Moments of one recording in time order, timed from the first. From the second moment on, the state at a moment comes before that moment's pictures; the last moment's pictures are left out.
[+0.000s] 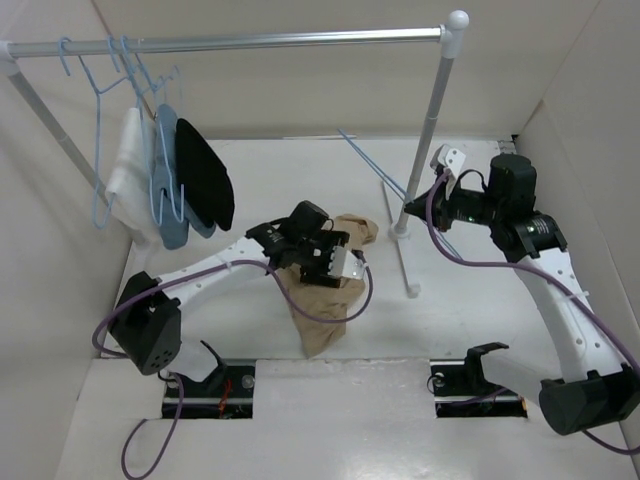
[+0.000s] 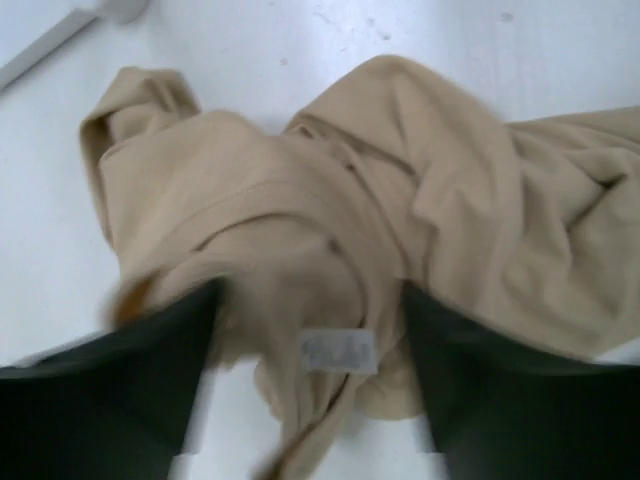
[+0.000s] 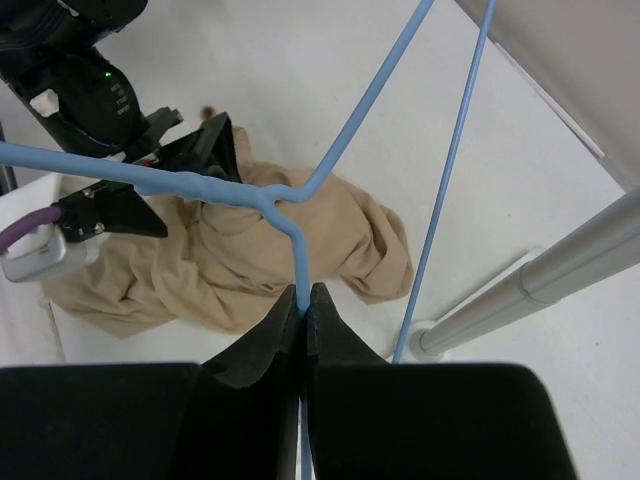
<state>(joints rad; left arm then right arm) -0.78 1.44 1.06 -0.53 0.32 1.04 0.20 1.08 1.19 -0.51 -0.81 -0.38</state>
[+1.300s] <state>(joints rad) -0.40 1.40 0.84 -0.34 0.21 0.65 0.37 1.25 1.20 -0.58 -0.73 -0.46</state>
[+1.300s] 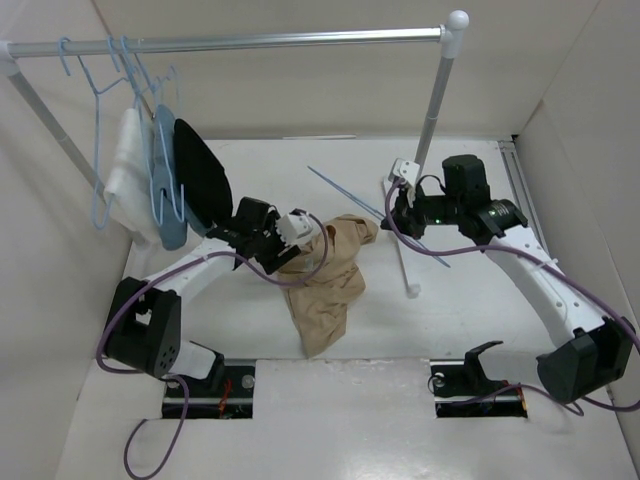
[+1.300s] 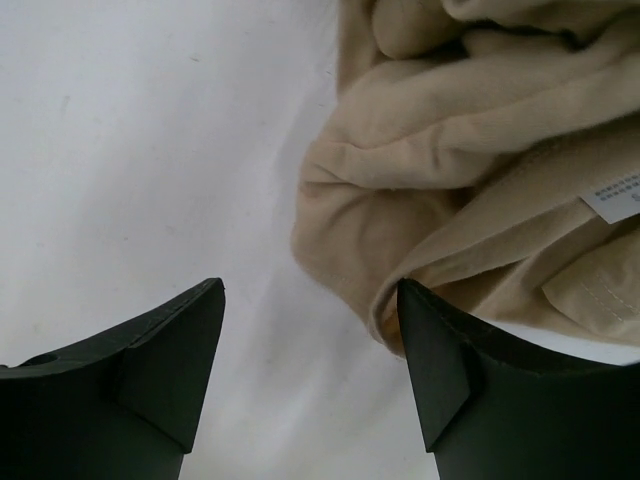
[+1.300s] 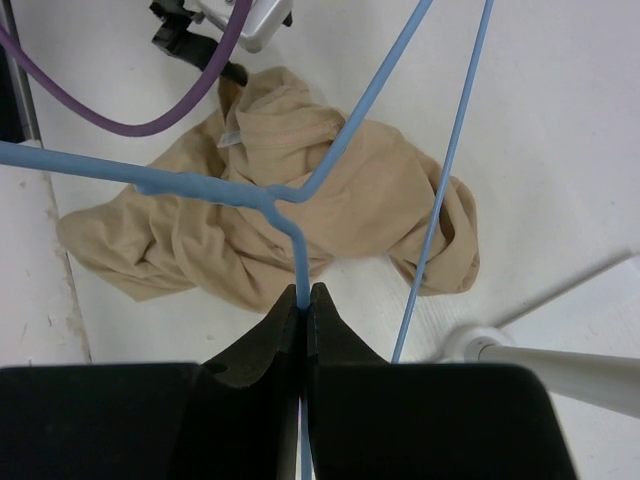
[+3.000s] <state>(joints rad) -0.37 1.42 1.12 -0.55 0.31 0.45 0.58 1.35 1.33 -0.95 -0.78 -0.58</state>
